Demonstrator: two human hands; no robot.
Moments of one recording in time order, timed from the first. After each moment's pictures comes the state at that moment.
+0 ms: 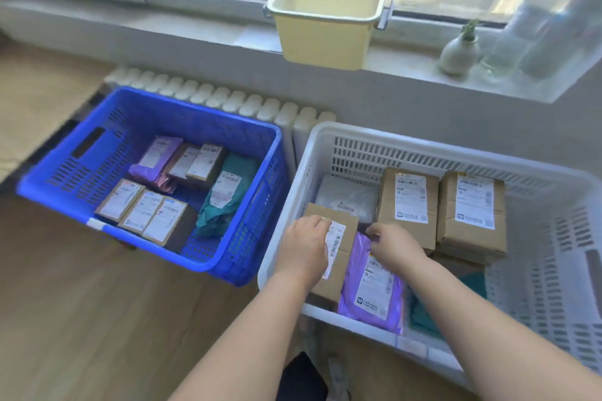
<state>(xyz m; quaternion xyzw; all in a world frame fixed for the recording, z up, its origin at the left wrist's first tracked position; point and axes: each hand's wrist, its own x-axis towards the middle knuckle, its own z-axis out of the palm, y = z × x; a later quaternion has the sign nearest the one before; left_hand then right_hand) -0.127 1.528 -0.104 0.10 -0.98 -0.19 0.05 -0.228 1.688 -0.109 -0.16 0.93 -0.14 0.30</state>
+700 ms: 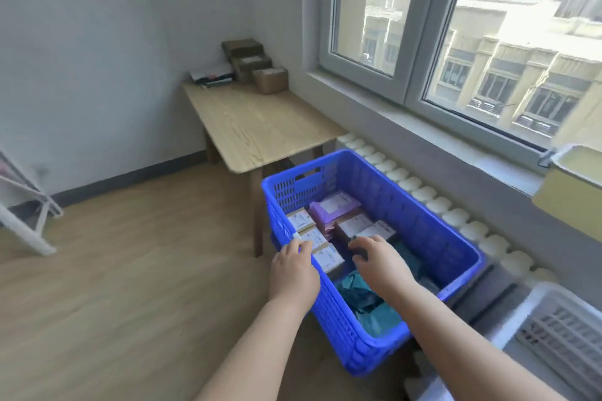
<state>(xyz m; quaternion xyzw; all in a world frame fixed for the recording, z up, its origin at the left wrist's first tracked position) 0.079 1.279 -0.021 0.50 -0.84 -0.15 0.12 -0.082 1.340 0.002 -0.51 0.82 -0.19 0.18</state>
